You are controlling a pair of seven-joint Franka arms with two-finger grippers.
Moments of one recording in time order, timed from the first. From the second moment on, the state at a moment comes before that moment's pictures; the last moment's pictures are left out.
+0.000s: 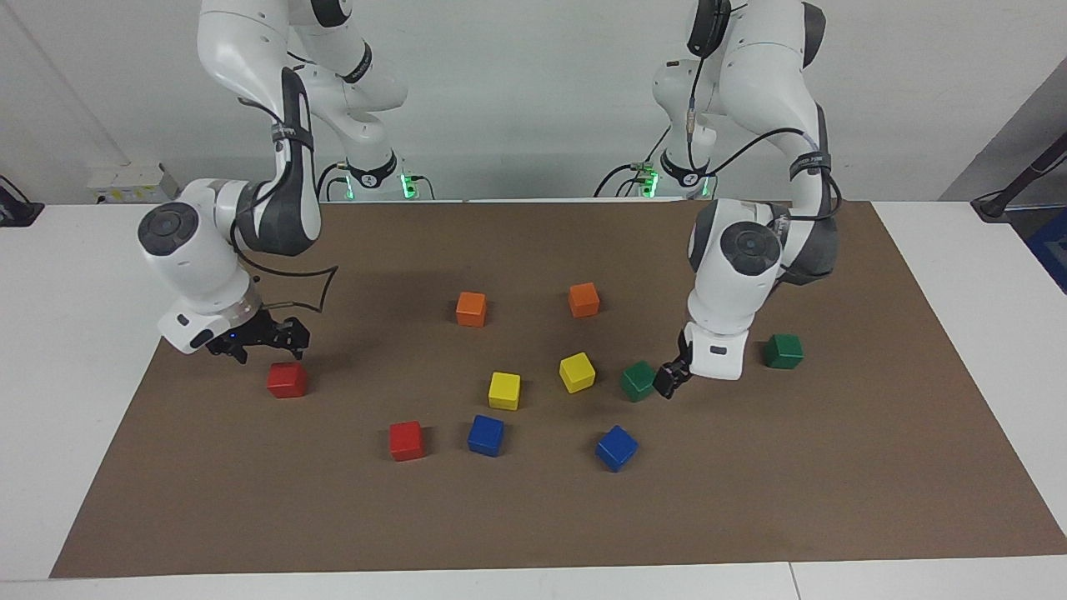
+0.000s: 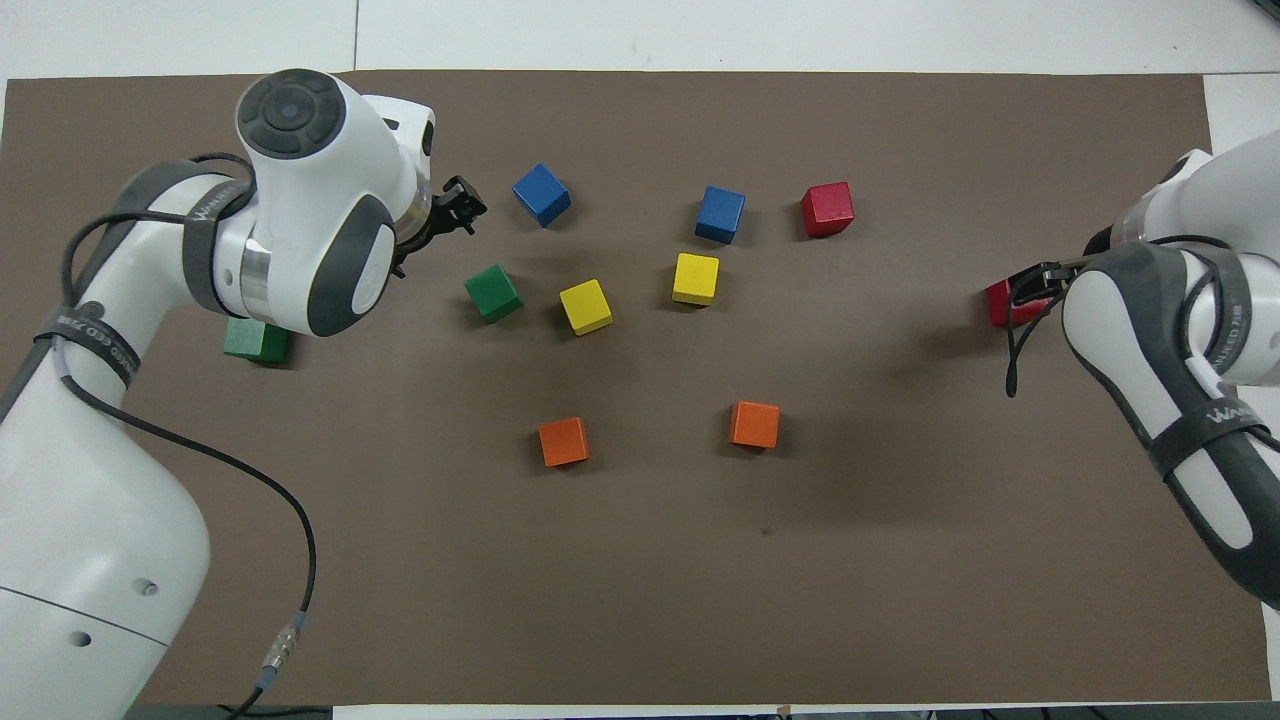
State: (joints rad) left arm -0.29 0.48 -0.08 -1.56 0.08 2.07 -0.93; right arm 0.06 0.25 -0.15 -1.81 0.00 2.03 -0.18
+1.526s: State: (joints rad) left arm -0.32 0.43 -0.07 -1.76 0.14 2.20 -0.90; right arm 0.27 0.76 -0.07 -1.25 0.00 2.14 0.25
